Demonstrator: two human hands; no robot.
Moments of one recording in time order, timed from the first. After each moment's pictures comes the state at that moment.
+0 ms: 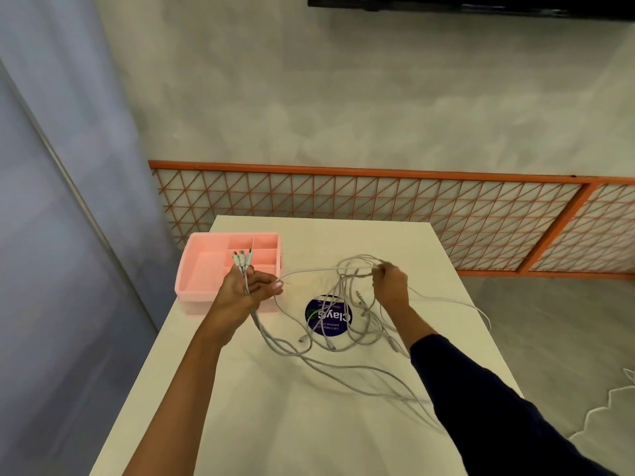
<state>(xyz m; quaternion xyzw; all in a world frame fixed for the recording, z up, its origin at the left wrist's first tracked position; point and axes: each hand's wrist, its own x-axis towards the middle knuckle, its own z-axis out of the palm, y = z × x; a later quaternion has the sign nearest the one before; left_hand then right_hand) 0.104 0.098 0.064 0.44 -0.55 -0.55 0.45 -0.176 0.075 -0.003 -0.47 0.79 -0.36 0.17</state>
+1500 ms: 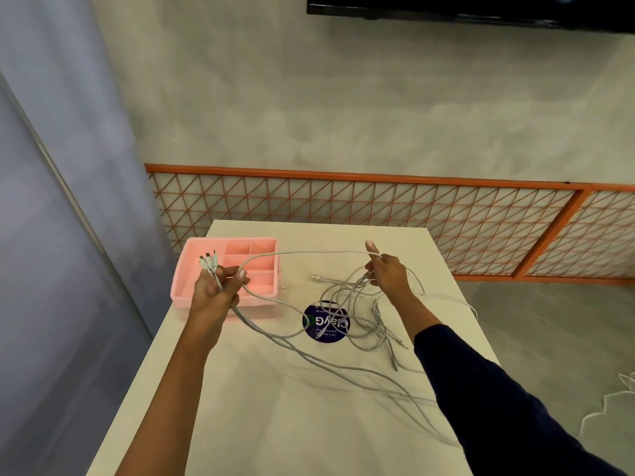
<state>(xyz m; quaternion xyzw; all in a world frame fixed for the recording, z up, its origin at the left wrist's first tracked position) 0.122 0.080 0.052 0.47 -0.47 -0.51 0.54 -0.181 0.058 0.029 -0.39 0.74 -0.45 0.32</state>
